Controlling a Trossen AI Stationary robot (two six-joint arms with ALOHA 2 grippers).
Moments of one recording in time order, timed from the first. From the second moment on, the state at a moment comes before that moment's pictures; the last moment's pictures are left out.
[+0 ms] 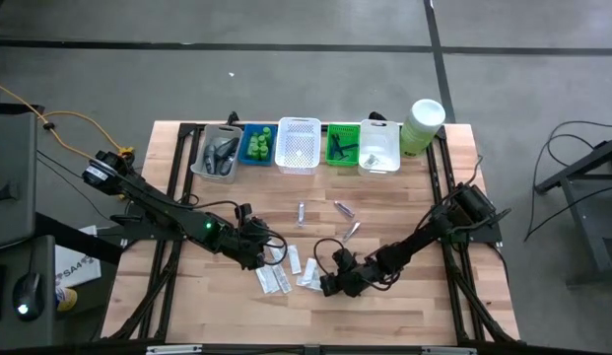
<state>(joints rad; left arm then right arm) -0.45 1.39 0.81 -0.40 -0.59 -0.53 0.53 1.95 0.93 0.24 0.22 1.68</state>
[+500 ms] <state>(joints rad) -0.45 1.39 0.81 -0.40 -0.59 -0.53 0.53 1.95 0.93 0.24 0.22 1.66</state>
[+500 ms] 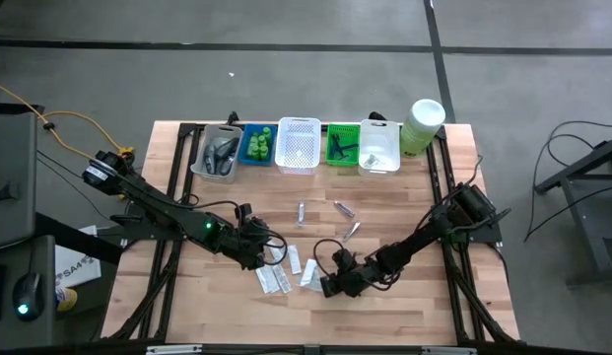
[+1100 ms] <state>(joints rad) -0.45 1.39 0.81 -0.40 -0.58 -0.54 0.53 1.72 0.92 0.03 0.14 1.54</state>
